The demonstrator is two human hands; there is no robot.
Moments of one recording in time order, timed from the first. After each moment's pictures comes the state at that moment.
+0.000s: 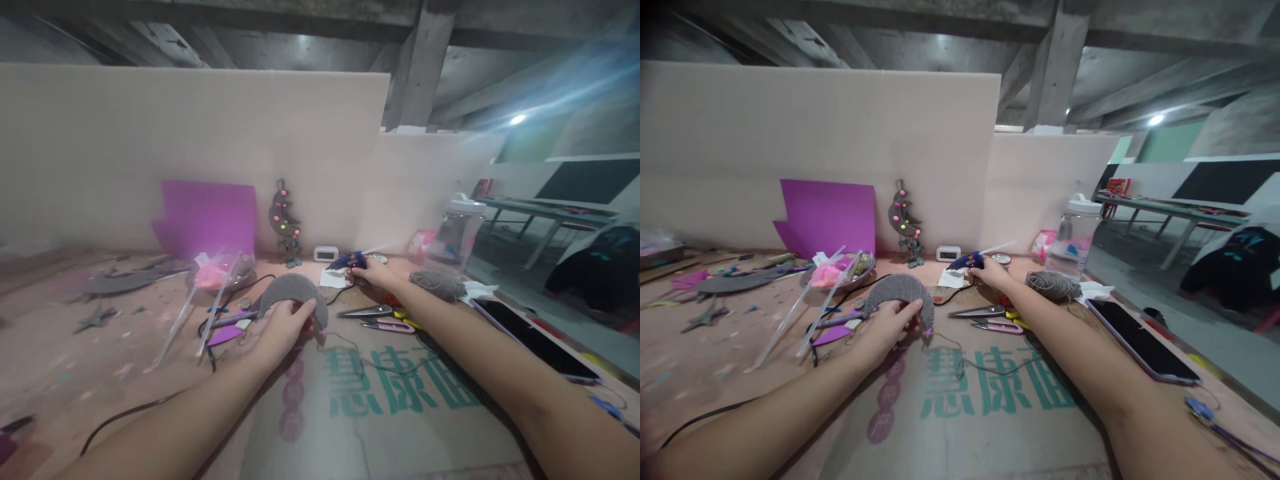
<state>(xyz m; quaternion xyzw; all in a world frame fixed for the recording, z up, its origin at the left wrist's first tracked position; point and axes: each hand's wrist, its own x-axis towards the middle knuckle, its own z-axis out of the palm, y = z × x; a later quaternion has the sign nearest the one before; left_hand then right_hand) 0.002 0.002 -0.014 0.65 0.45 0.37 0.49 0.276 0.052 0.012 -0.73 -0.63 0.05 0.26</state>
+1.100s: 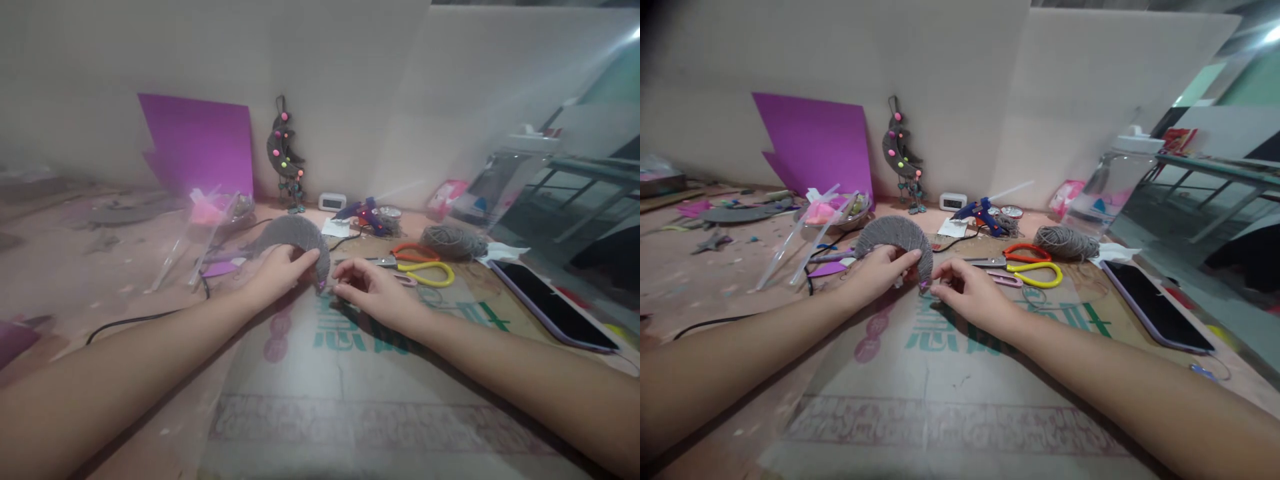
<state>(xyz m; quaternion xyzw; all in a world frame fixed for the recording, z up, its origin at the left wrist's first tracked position) -0.003 -0.001 -0.012 0.78 0.43 0.32 0.32 0.185 -0.088 -0.009 -0.50 -0.69 0.35 0.40</state>
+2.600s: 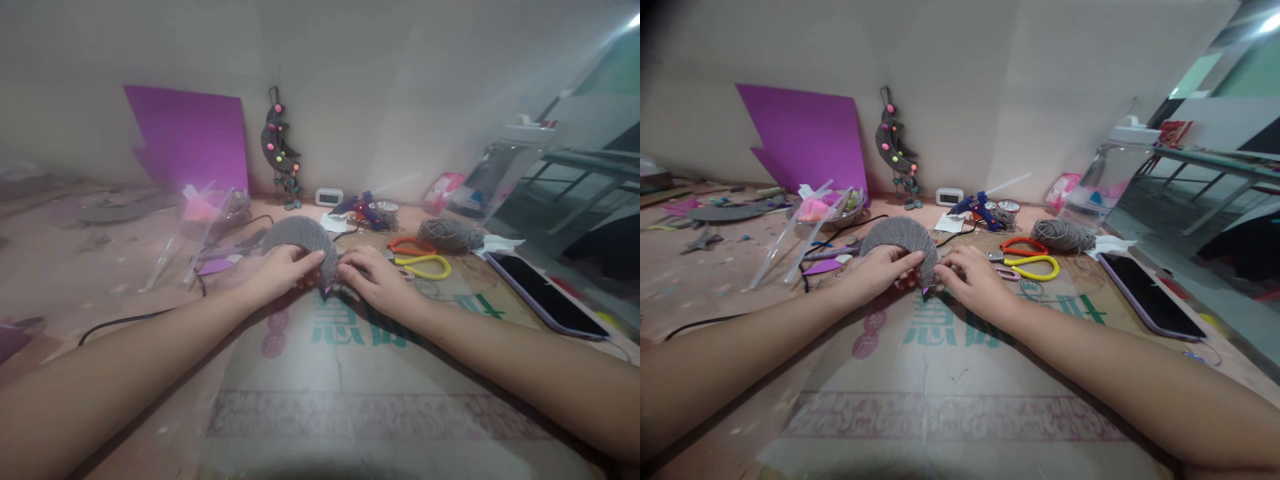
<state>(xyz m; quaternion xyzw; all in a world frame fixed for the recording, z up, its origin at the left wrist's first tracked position) 0.001 -0.008 -0.009 0.76 0.39 0.27 0.45 0.195 -0.082 -0.003 -0.49 -0.79 0.09 0.35</state>
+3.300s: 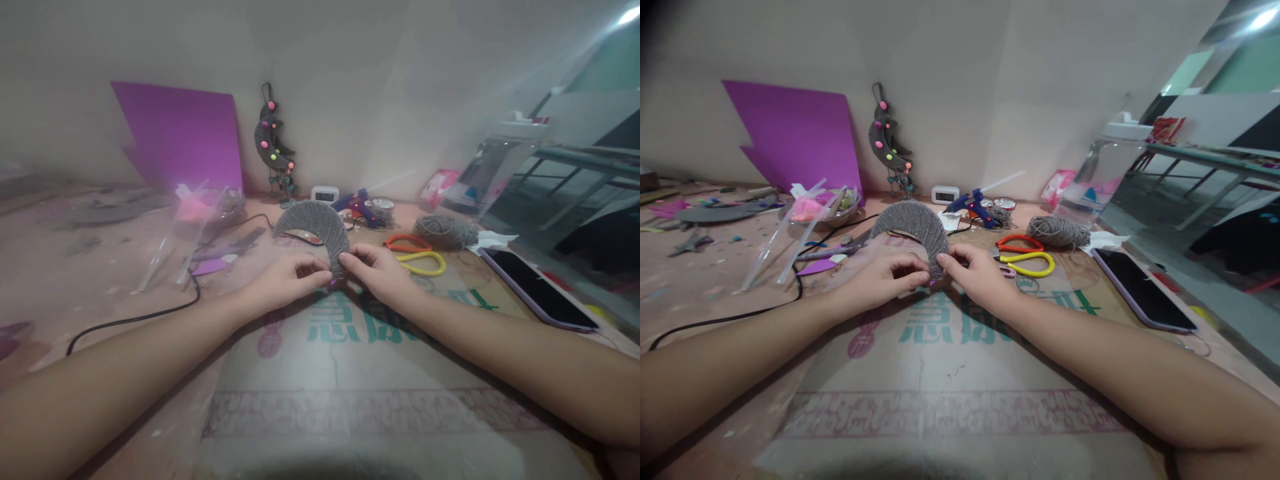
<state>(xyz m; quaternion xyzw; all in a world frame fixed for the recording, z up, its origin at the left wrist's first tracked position) 0.003 -0.022 -0.004 0.86 0.26 0.24 0.38 0.198 -0.080 -0.003 -0.53 -0.68 0.27 0.43</state>
